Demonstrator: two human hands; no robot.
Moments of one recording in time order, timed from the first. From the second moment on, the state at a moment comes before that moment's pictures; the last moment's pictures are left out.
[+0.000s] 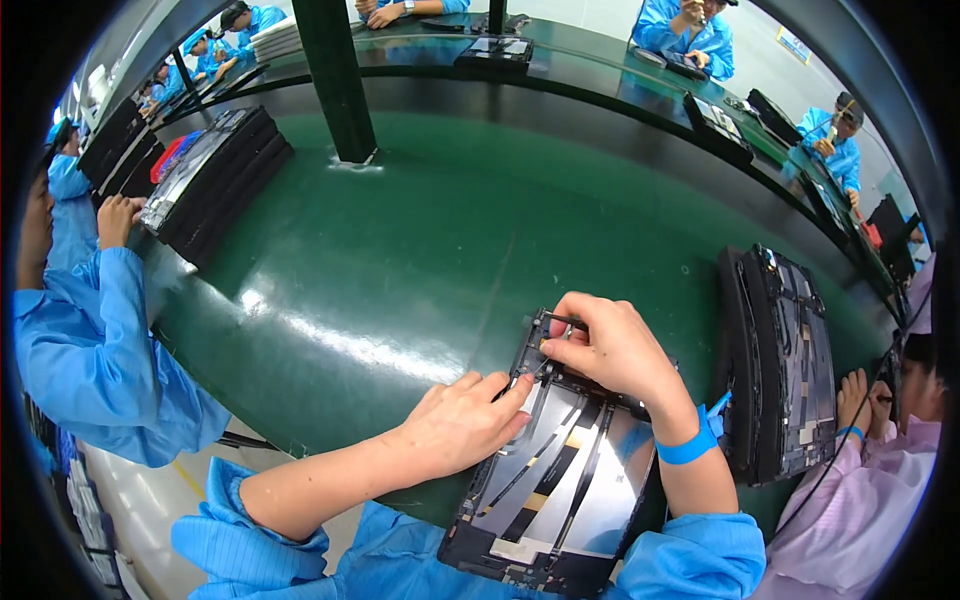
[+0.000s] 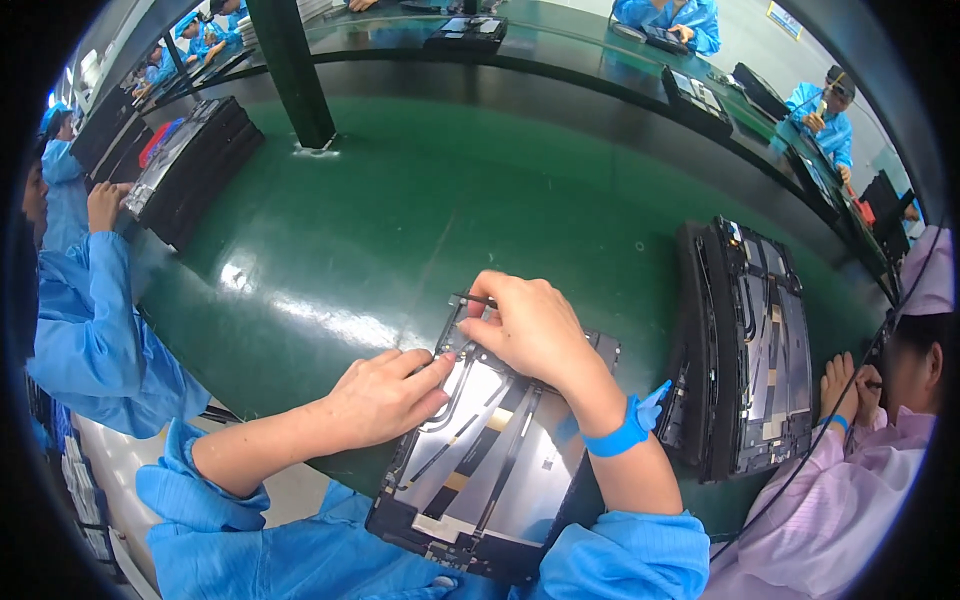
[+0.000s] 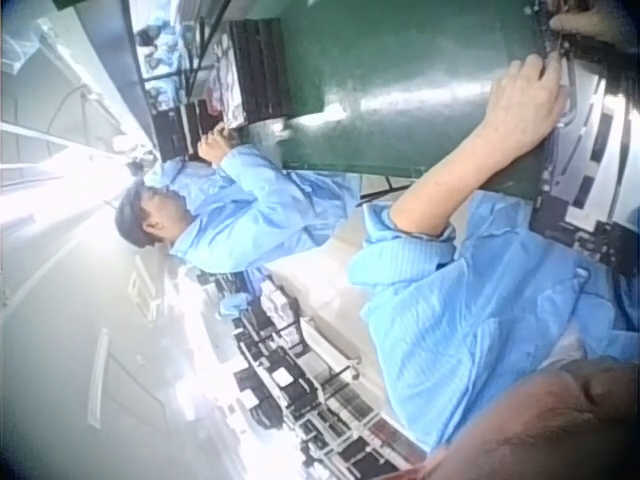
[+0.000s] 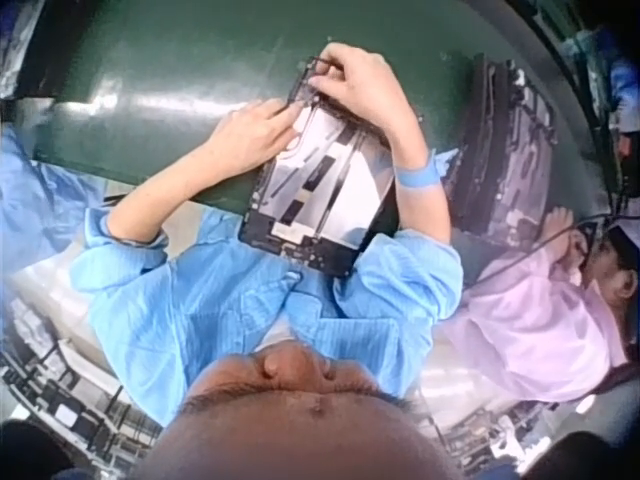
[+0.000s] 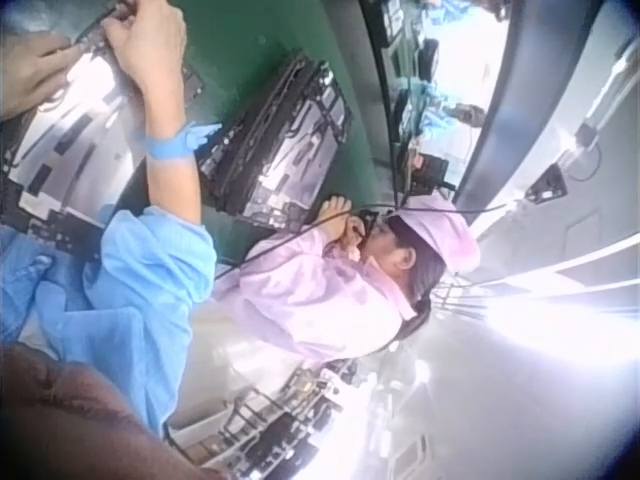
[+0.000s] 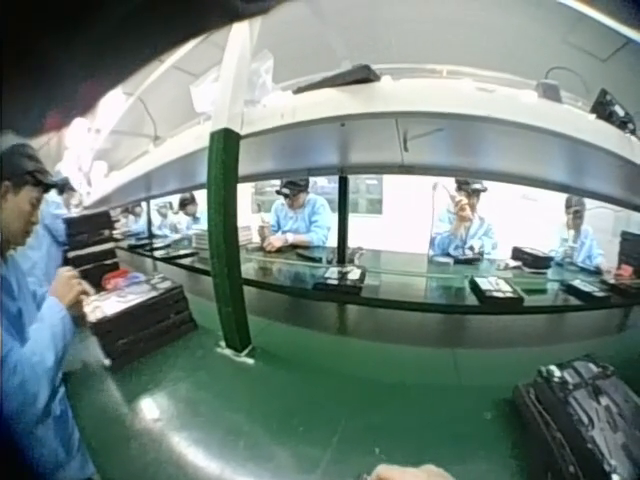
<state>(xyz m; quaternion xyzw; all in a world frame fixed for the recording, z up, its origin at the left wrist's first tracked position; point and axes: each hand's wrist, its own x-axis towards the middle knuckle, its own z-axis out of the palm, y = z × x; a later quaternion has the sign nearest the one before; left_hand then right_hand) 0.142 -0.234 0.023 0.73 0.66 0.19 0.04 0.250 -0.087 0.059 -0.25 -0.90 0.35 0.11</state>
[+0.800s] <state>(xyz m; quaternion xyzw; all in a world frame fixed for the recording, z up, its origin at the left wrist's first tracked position) 0.145 -0.265 0.021 0.66 0.64 0.33 0.22 0.296 -0.089 0.066 -0.35 -0.89 0.18 0.24</state>
